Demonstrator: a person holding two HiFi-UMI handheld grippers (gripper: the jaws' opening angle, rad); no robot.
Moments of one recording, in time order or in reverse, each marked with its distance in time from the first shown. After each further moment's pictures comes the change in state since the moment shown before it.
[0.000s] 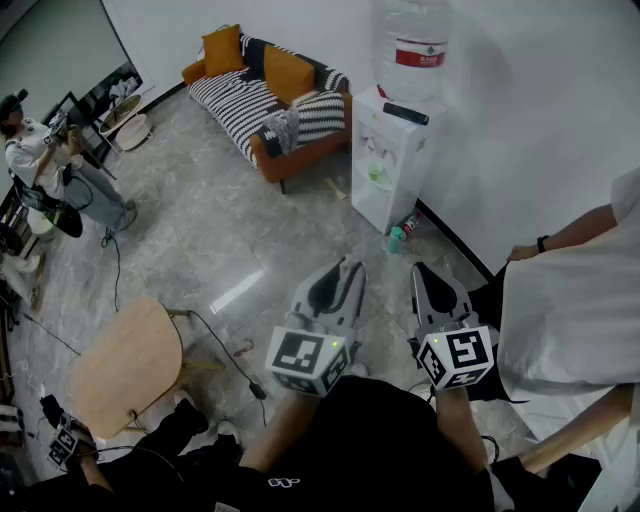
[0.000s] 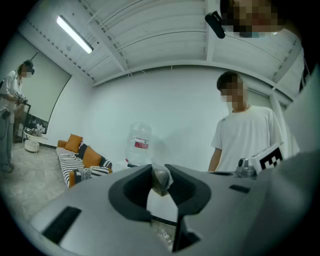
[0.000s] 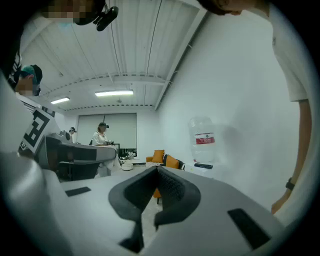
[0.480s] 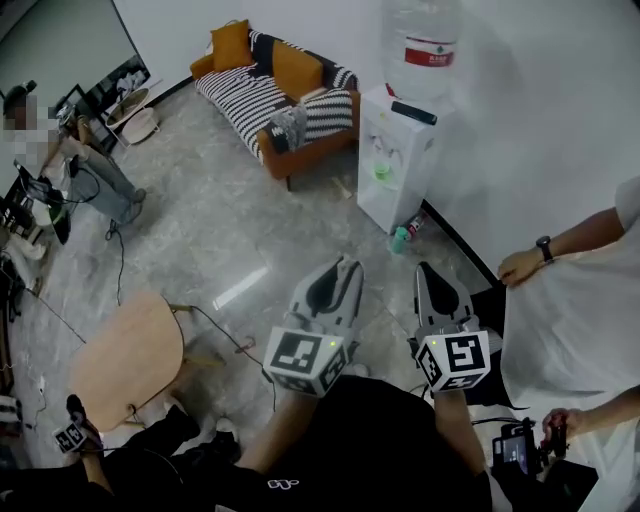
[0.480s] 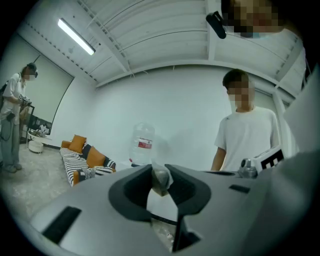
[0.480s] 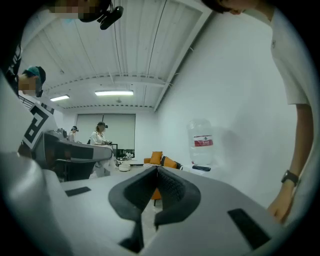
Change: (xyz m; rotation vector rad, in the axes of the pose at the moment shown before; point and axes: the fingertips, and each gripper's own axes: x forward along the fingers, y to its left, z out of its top) left arm 0.004 0.014 0.000 0.008 -0.007 0.032; right arm 0.011 -0.007 -0.001 -0.025 -0.034 -0.034
